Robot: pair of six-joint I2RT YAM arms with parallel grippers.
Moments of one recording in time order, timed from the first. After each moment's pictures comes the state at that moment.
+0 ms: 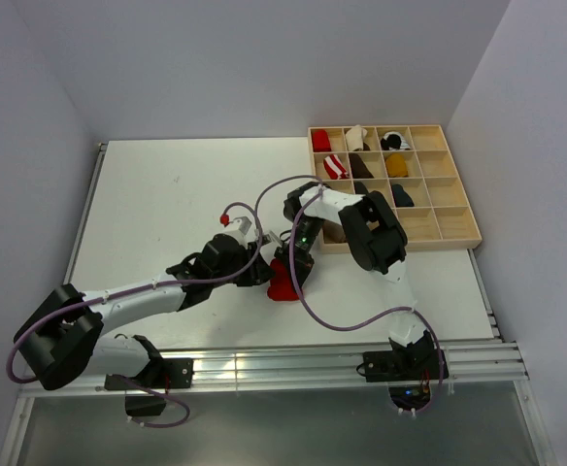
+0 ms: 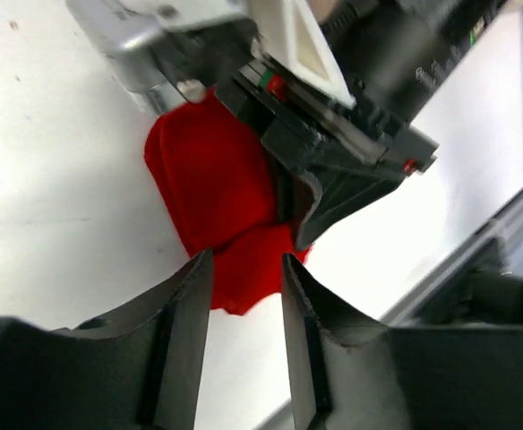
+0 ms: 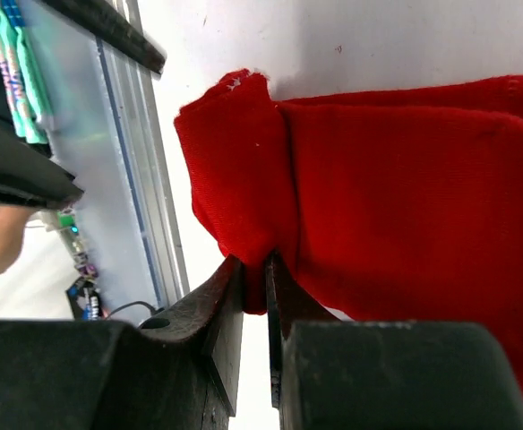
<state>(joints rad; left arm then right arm) -0.78 1.31 0.59 0.12 0.07 -0.82 0.57 2.29 1.63 -1.38 -0.83 -0.94</state>
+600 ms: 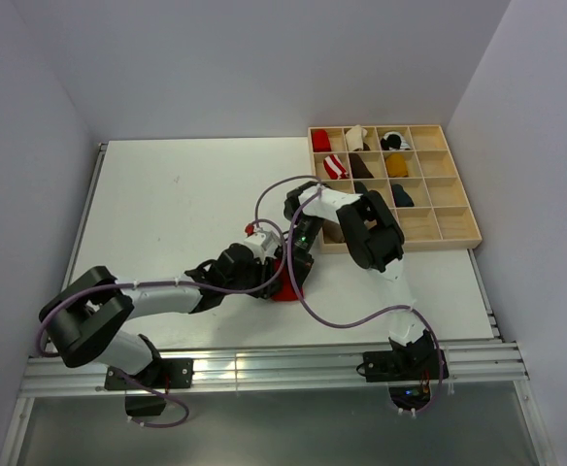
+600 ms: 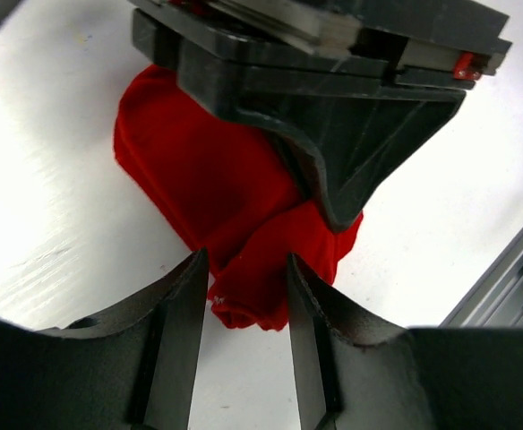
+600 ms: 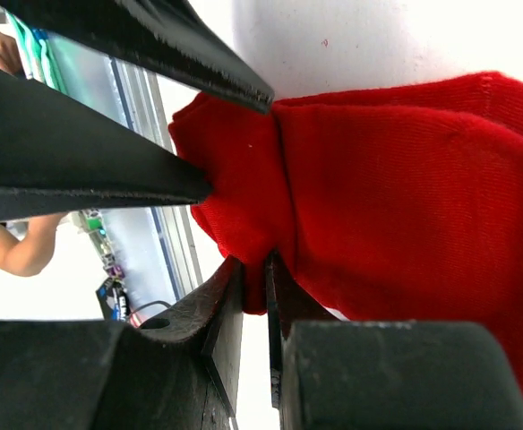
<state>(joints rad) -0.88 1.45 0.55 0.27 0.06 -0.53 0.56 2.33 1.67 -1.42 -0.84 -0.90</state>
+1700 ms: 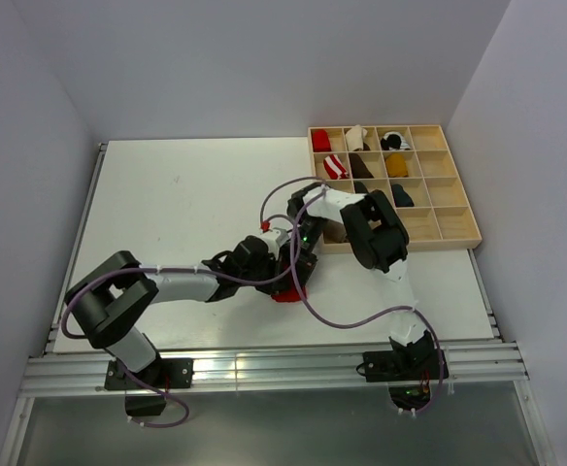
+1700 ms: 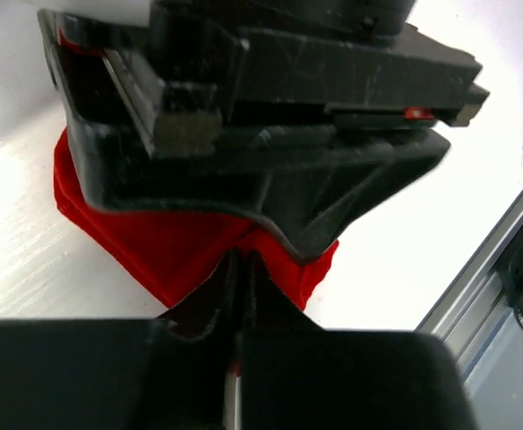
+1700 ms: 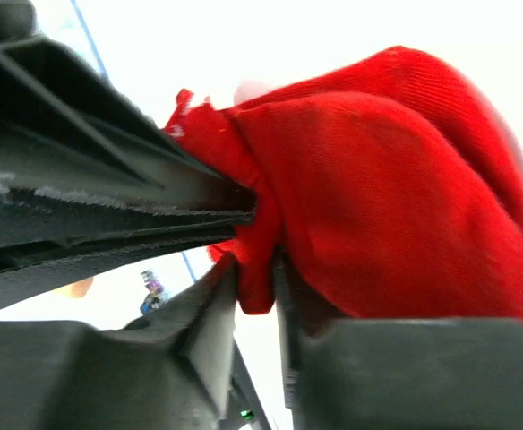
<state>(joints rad) -0.89 1.61 0.67 0.27 0.17 -0.55 0.55 2.32 1.63 -1.37 -0.82 -0.73</state>
